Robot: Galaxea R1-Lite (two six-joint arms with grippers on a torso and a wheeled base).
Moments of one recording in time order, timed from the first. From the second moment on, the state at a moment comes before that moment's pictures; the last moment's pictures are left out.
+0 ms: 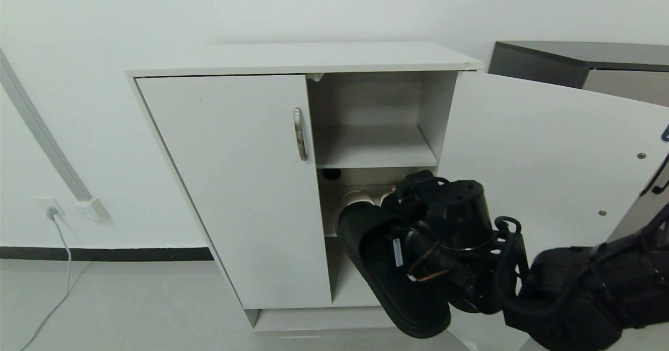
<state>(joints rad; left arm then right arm) 0.00 0.00 0.00 0.00 0.01 -0.10 0.84 1.89 -0.95 -0.57 -0.44 0.16</state>
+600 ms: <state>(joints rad) 0.00 0.00 0.00 0.00 0.01 -0.10 0.89 1.99 -1.46 -0.17 -0.72 0.29</state>
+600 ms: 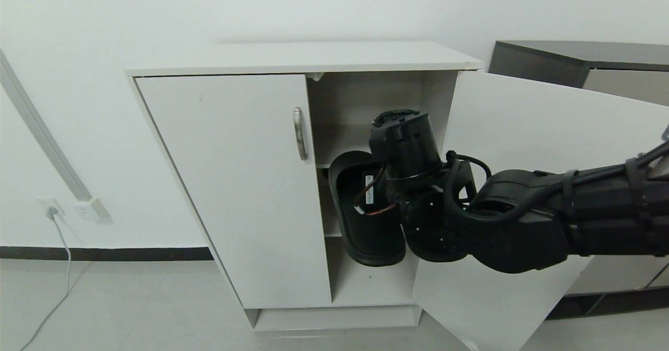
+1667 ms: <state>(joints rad) 0.00 0.00 0.00 0.00 0.01 -0.10 0.88 2.05 -1.47 -0.17 -0.74 0.29</state>
